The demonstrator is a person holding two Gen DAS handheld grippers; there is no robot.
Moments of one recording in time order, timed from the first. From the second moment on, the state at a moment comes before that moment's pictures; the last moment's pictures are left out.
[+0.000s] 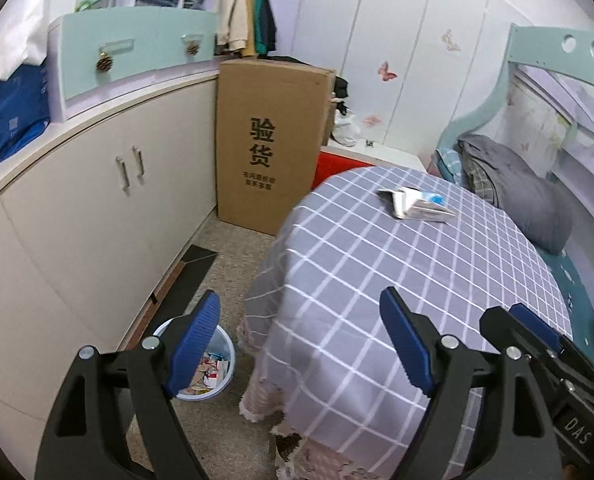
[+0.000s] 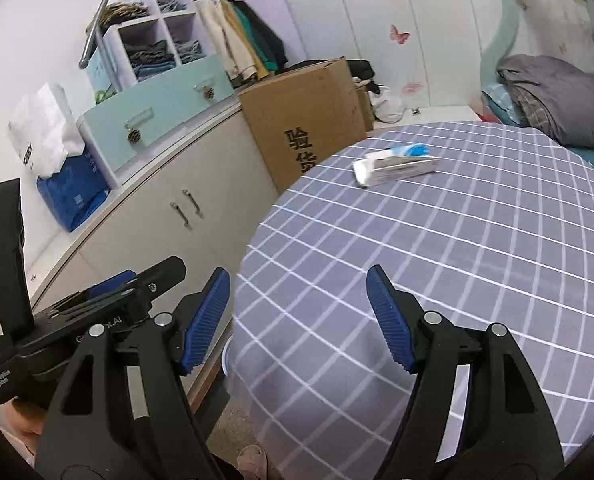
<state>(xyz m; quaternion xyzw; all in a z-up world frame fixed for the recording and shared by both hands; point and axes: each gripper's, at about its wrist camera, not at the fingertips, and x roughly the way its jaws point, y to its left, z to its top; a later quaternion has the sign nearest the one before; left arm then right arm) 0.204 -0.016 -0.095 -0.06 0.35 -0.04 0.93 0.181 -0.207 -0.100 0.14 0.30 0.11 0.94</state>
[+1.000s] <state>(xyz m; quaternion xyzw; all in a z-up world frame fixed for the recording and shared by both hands) 0.279 -0.047 -0.101 -0.06 0.38 -0.07 0.92 0.252 -0.253 -0.106 0.15 0.33 0.09 0.93</state>
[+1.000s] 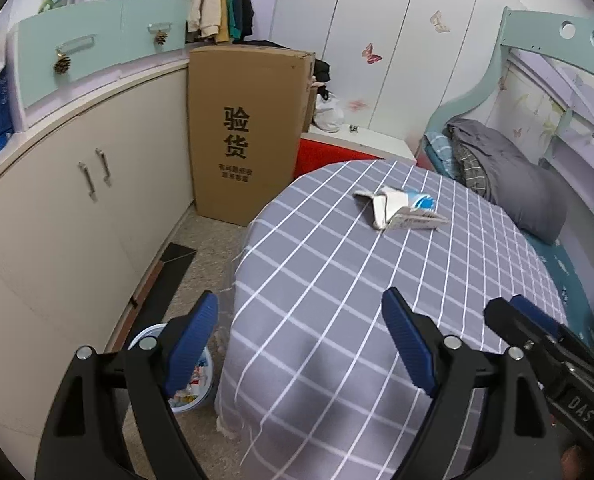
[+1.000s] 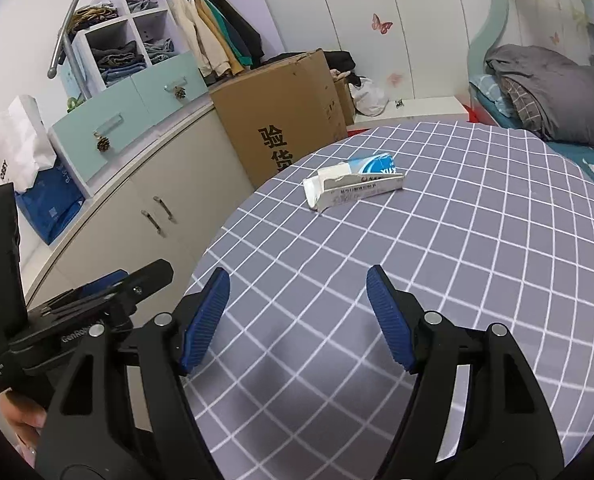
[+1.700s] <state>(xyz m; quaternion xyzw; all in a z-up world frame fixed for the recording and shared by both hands) 0.413 -0.088 -0.132 -0.13 0.42 -0.15 0.89 0.372 -0.333 -0.124 0.22 0.34 0.01 0.91</state>
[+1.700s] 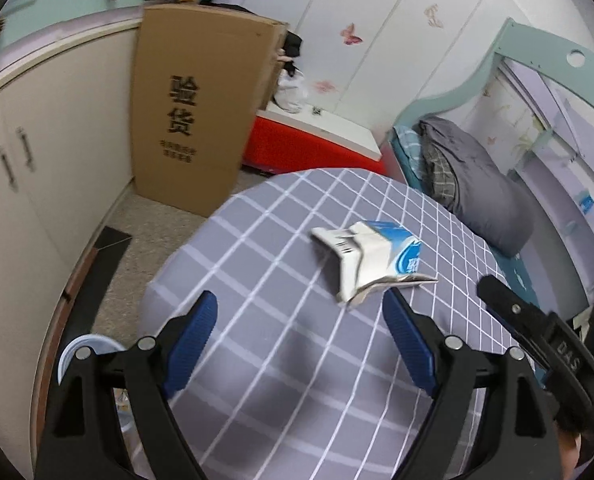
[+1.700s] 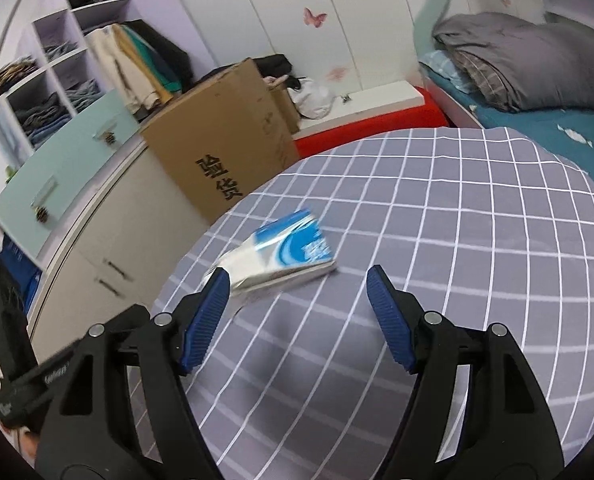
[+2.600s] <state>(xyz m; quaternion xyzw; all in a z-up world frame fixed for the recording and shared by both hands) 0.453 -0.143 -0.158 -0.12 0.43 -0.21 0.87 0.420 -0.327 -0.162 0.26 0.39 0.05 0.88</state>
